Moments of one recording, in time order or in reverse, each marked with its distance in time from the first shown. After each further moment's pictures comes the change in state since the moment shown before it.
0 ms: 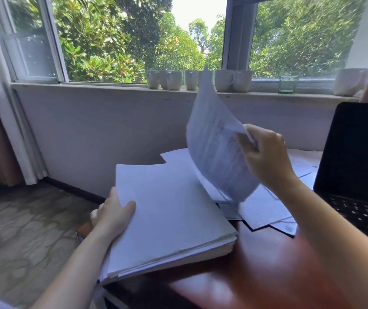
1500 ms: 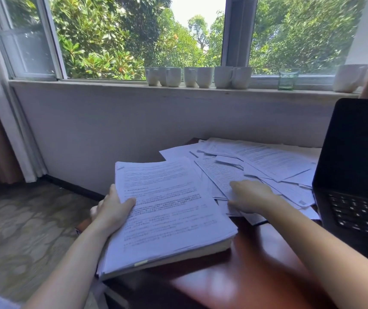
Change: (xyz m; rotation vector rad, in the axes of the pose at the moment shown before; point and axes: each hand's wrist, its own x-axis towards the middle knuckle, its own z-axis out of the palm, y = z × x) left_hand 0.004 -0.001 0.000 0.010 -0.046 -0.021; right_hand -0.044 0.035 0.046 -0.615 -0.962 0.247
